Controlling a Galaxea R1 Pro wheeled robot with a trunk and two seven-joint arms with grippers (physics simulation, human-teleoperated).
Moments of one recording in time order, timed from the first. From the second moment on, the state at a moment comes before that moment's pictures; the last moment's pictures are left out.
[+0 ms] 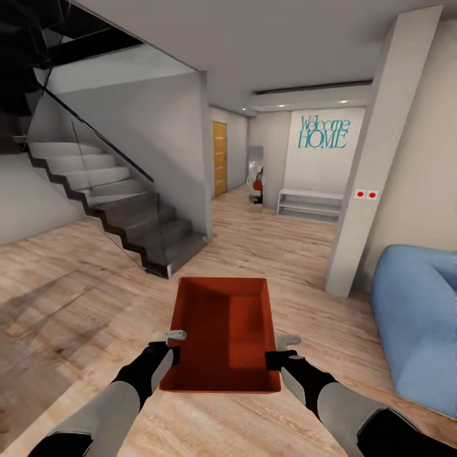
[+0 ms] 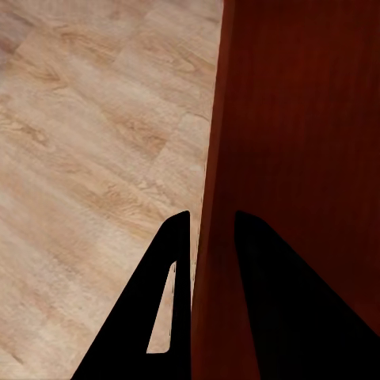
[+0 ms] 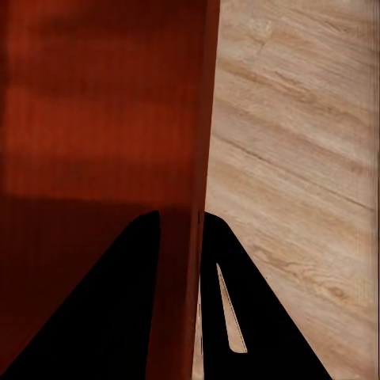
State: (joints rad) left arm -0.74 -0.10 -0.02 -0.40 0.08 0.44 0.29; right arm -0.79 0.08 0.57 -0.17 -0.52 0.10 -0.12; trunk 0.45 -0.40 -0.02
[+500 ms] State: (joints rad) left arm -0.74 -0.10 -0.02 -0.40 0.08 0.44 0.29; right arm -0.79 0.08 0.57 -0.17 -0.52 0.10 -0.12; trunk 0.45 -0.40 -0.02
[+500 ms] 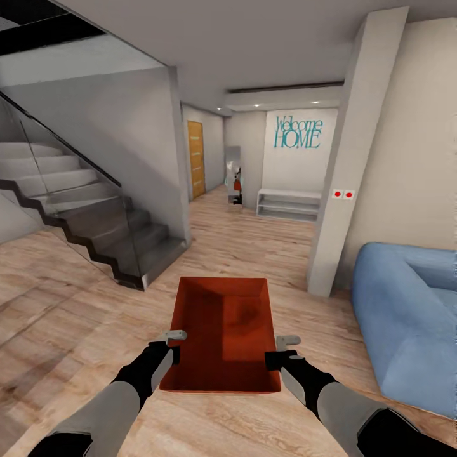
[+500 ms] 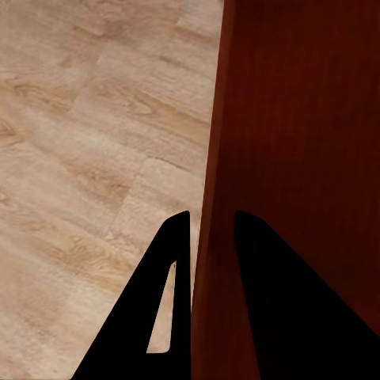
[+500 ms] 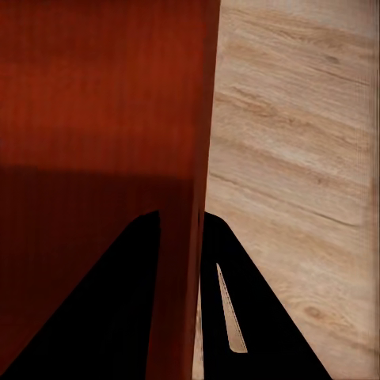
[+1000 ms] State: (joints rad) left arm -0.74 -0.10 -0.02 -0.41 0.08 0.45 0.29; right arm -0.79 0.08 0.57 -0.17 -0.52 0.10 -0.12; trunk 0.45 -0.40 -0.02
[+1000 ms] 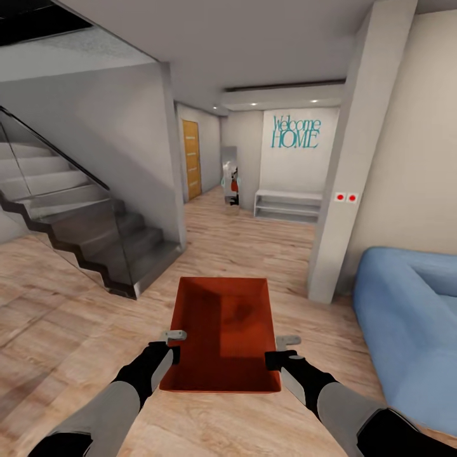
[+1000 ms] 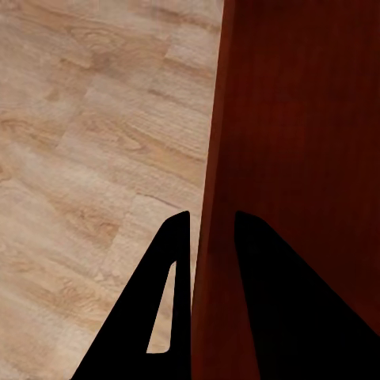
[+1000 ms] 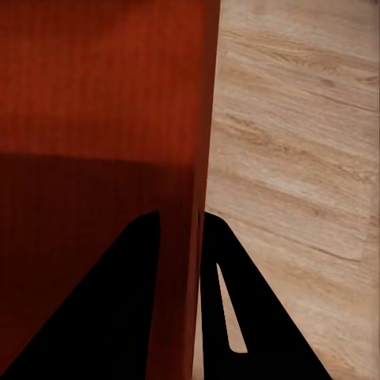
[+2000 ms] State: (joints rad) left arm -0.74 -0.10 -0.03 -0.42 0.09 0.42 0.28; right arm -0.79 0.07 0.56 -0.18 -0.50 0.07 -0.11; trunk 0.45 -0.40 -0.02
